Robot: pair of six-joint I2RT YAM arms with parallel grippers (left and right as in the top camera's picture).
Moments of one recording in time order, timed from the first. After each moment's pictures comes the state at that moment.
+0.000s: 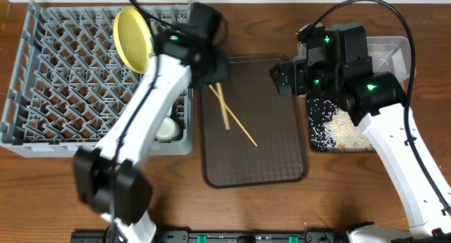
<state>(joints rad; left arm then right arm) -0.38 1.83 1.75 -1.10 0.10 -0.55 0.31 1.47 1.40 -0.74 -0.24 0.15</state>
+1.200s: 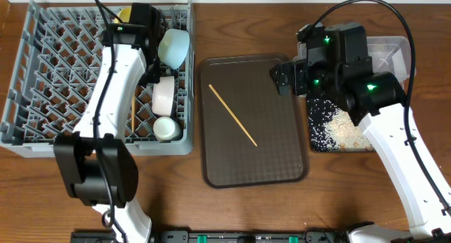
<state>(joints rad) -0.09 1.90 1.71 -1.20 -0.40 -0.11 0.31 1.47 1.40 -0.74 -0.24 0.15</state>
